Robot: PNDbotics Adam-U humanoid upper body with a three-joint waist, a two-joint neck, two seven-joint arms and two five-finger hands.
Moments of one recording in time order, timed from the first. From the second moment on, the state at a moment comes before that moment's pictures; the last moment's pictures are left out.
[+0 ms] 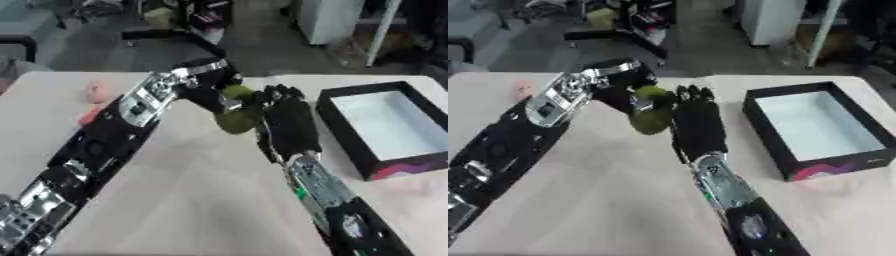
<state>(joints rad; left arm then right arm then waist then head) -0.84 0.33 -0.39 -1.11 0.07 -0.07 -0.60 -0.59 0.07 0.50 -1.33 1.45 0.24 -0.37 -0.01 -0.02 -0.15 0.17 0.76</state>
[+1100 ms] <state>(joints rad) -0.83 0.39 -0.25 -1.09 0.07 -0.16 -0.74 -0.60 -0.01 0.44 -1.33 1.29 0.23 -0.49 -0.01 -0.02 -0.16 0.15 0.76</state>
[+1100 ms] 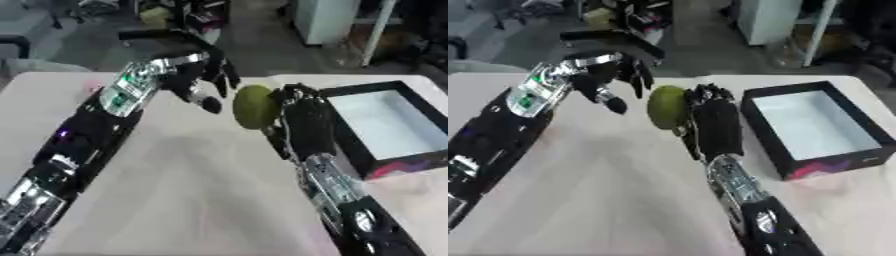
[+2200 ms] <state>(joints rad) -0.54 0.61 -0.01 -1.32 0.07 -0.12 -0.47 -0.73 -0.32 0.12 -0.82 0.92 0.53 -0.25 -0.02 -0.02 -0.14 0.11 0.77</state>
